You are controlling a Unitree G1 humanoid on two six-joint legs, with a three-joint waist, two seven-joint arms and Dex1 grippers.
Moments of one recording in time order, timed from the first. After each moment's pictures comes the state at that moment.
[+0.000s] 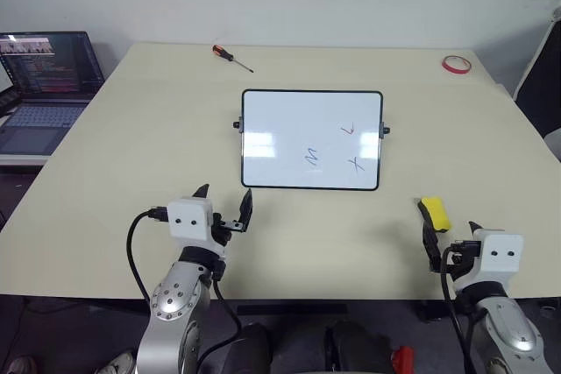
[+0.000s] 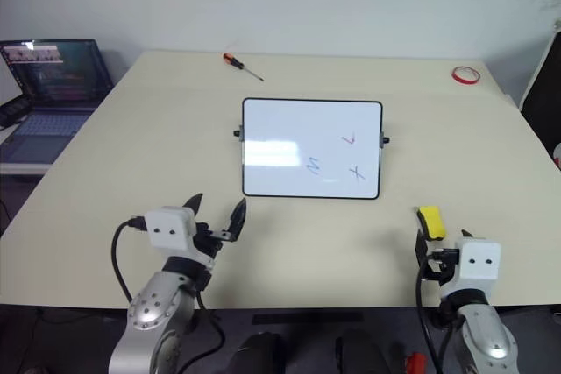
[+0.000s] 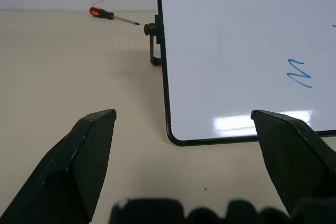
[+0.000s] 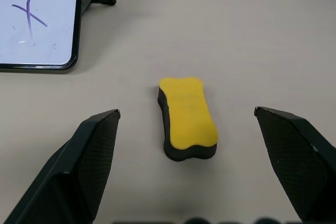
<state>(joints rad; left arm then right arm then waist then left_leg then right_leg) 0.17 0.12 0.03 -0.50 -0.12 0.25 -0.15 0.39 -0.17 -0.19 -0.63 0.17 0.35 0.11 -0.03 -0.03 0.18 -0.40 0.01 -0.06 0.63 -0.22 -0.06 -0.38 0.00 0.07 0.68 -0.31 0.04</state>
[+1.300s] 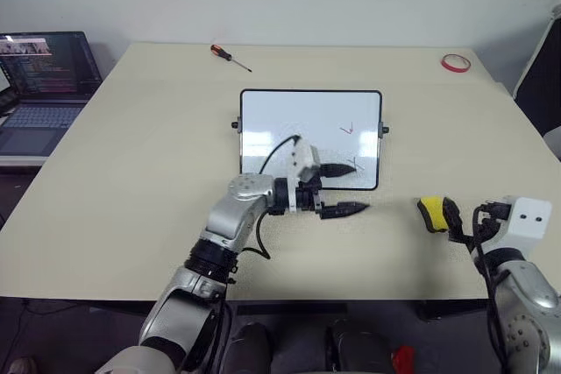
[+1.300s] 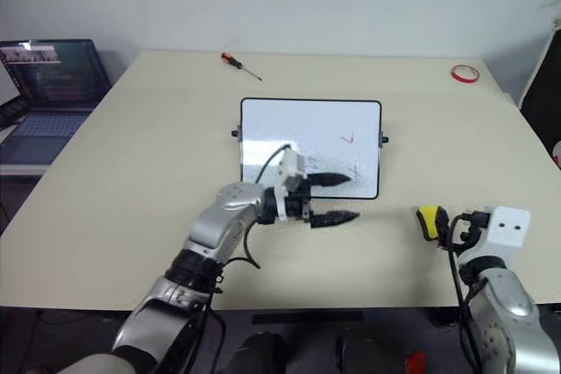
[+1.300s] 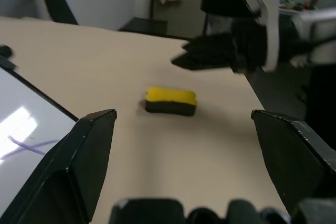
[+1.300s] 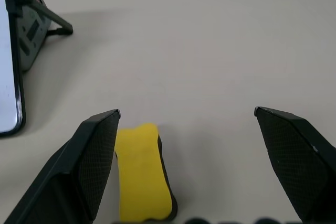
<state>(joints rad) -0.65 0.21 -0.31 0.32 -0.31 0.18 -1.17 0.09 -0.23 -0.44 -0.63 0.39 0.75 0.05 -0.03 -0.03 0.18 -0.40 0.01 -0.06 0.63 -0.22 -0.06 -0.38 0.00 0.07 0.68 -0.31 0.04</state>
